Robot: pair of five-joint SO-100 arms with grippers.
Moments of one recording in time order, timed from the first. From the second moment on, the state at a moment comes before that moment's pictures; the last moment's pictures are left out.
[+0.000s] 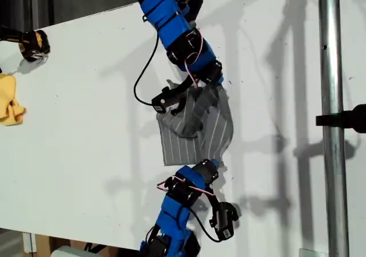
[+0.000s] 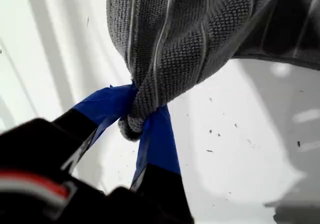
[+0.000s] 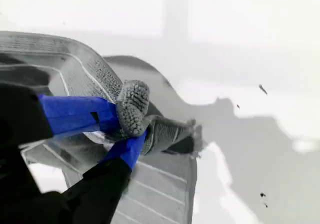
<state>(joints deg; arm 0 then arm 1) 17.4 69.1 59.7 86.2 -62.6 -27.0 86.1 78.0 85.3 64.9</state>
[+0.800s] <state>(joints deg) -5.3 82.7 70.5 90.9 -51.2 -0.9 101.1 87.4 92.0 51.4</state>
